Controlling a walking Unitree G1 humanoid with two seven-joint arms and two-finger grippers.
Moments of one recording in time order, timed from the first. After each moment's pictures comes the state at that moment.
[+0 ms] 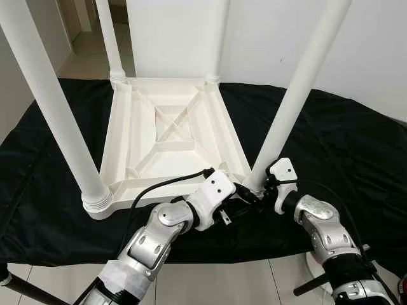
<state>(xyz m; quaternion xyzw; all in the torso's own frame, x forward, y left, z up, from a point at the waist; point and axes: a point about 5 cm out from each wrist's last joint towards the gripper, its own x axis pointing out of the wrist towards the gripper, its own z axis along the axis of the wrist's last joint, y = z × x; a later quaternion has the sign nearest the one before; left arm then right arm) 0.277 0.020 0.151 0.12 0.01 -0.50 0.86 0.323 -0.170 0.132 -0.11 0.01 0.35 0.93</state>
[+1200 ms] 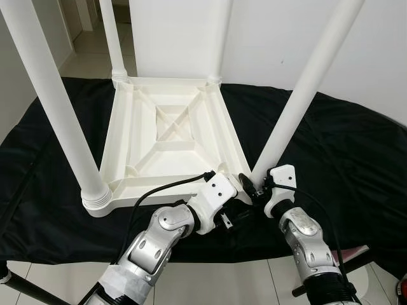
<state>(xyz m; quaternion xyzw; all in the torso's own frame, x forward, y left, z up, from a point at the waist) 0.272 0.019 0.145 0.11 0.02 -0.50 0.86 0.303 -0.151 0.122 -0.02 -0.03 0.11 0.99</state>
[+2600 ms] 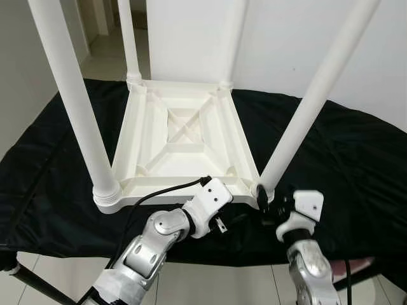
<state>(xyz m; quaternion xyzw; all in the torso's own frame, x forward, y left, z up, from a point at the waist) 0.269 0.028 0.137 0.13 0.02 -0.49 0.86 0.233 -0.174 0.115 0.00 -0.07 0.01 1.00</state>
